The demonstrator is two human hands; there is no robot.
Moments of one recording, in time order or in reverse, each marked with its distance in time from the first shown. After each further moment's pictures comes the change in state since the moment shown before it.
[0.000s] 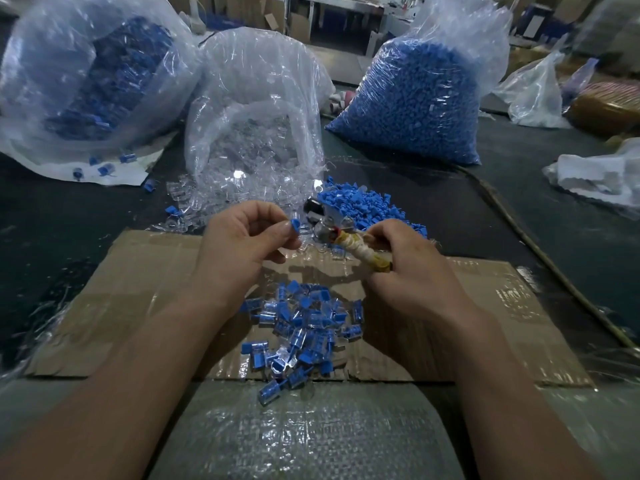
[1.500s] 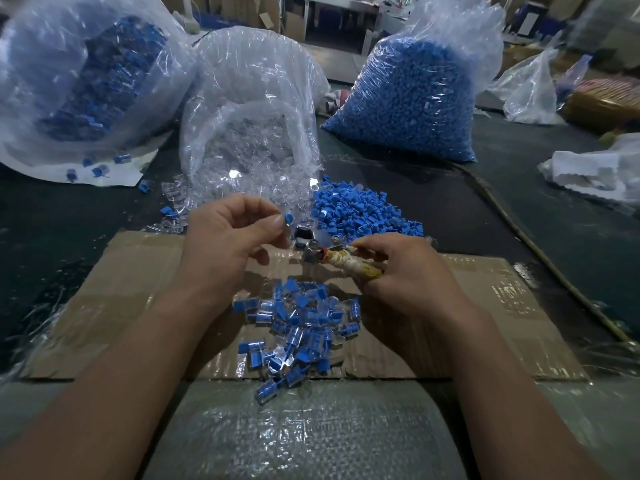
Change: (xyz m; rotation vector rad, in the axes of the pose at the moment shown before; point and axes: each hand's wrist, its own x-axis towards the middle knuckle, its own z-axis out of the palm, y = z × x) left_hand -0.004 0.009 -0.008 -0.002 0.026 -0.007; right_hand 0.001 0.005 0.003 -0.069 -0.022 -0.011
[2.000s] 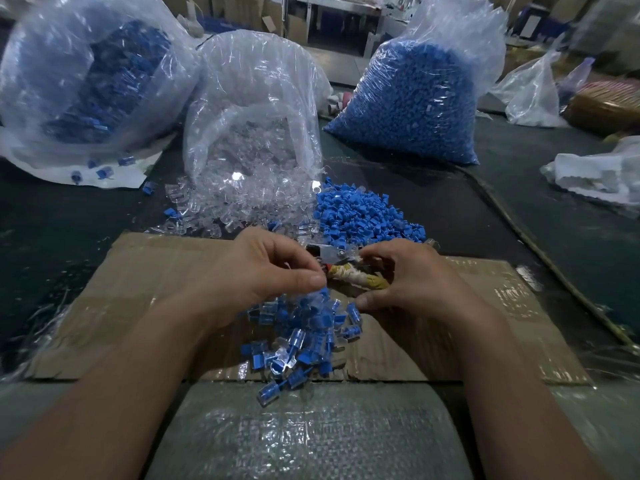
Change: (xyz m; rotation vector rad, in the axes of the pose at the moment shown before) left_hand -0.005 0.003 0.003 0.060 -0.509 -0.183; right_hand 0.004 0.014 -0.002 0.022 -0.141 0.087
